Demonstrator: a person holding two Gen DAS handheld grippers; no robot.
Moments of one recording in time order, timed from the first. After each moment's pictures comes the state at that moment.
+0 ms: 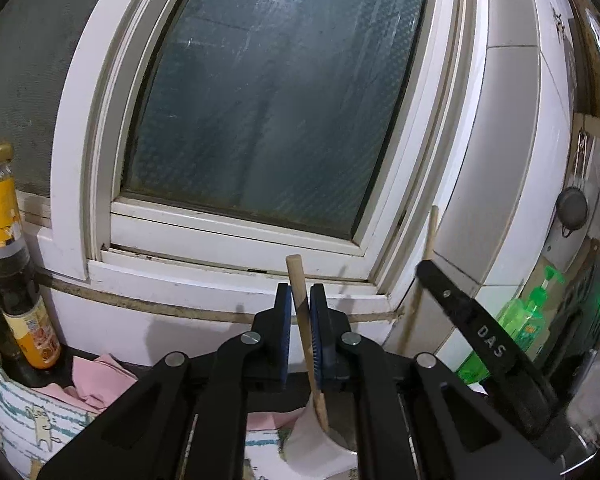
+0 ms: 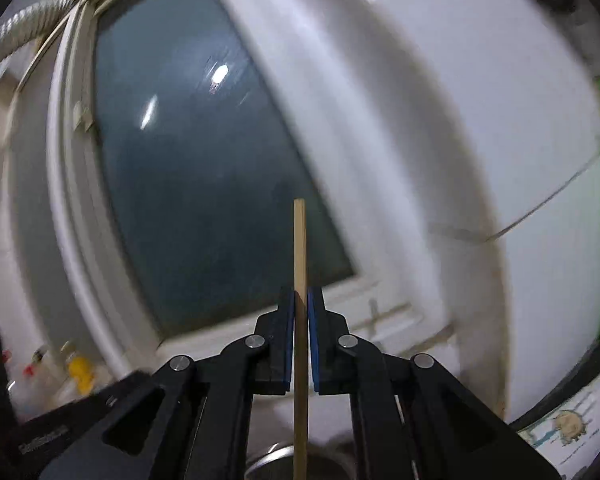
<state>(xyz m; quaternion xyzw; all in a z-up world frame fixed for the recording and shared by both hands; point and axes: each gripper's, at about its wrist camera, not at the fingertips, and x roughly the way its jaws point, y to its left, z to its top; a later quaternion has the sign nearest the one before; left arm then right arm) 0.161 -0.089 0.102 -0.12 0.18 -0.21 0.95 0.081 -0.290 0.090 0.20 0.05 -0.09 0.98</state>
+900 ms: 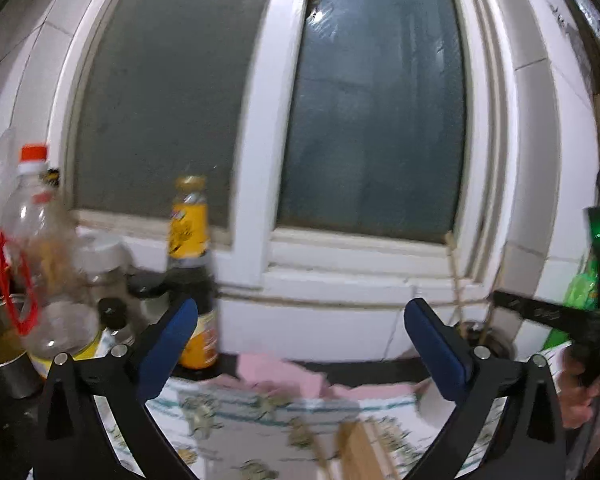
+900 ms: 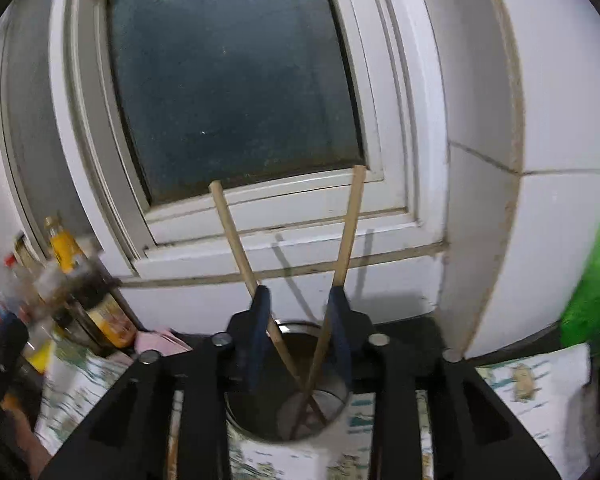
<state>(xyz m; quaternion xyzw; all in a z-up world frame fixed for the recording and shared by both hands) 0.080 0.018 0.078 -0.06 0.12 -0.05 0.99 0.066 -0.263 0.095 0.10 0.24 -0.15 0.95</state>
